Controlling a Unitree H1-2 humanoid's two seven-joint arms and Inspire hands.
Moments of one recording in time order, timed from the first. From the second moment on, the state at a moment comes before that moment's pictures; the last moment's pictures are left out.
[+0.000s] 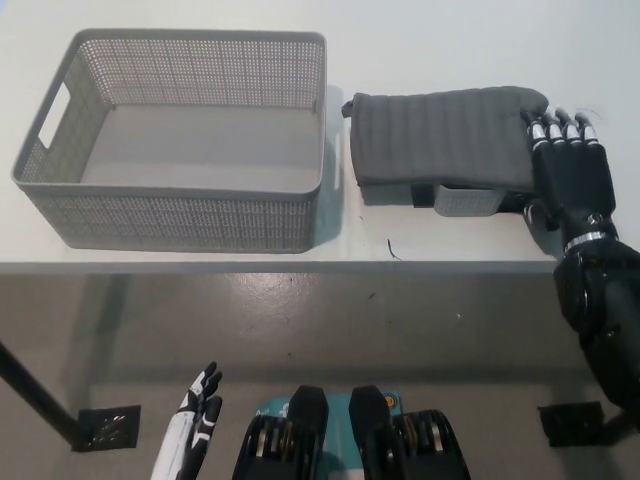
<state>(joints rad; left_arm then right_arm) 0.00 0.12 -0.16 0.42 0.15 -0.43 0.18 -0.71 -0.30 0.29 0.69 -1.04 0.12 -0.27</state>
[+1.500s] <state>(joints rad) -0.01 0.14 -0.19 0.43 0.19 -0.43 0.18 -0.93 -0.28 0.24 0.57 -0.88 -0.29 -0.72</state>
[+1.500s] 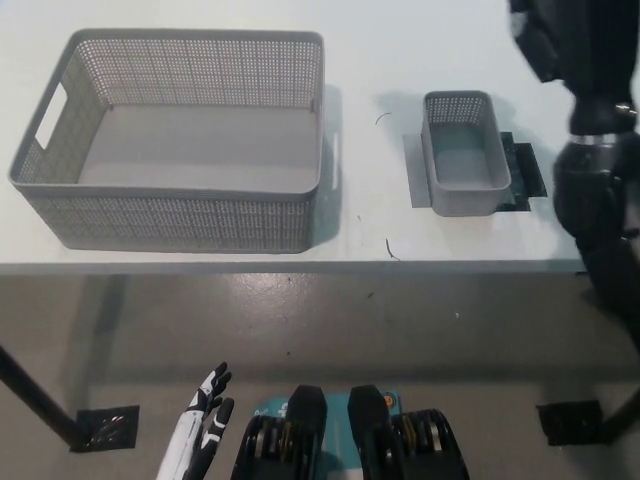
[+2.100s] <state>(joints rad) -0.01 0.14 -0.19 0.43 0.19 -0.43 0.18 -1.16 -0.05 0.48 1.01 -0.90 -0.29 -0.64</state>
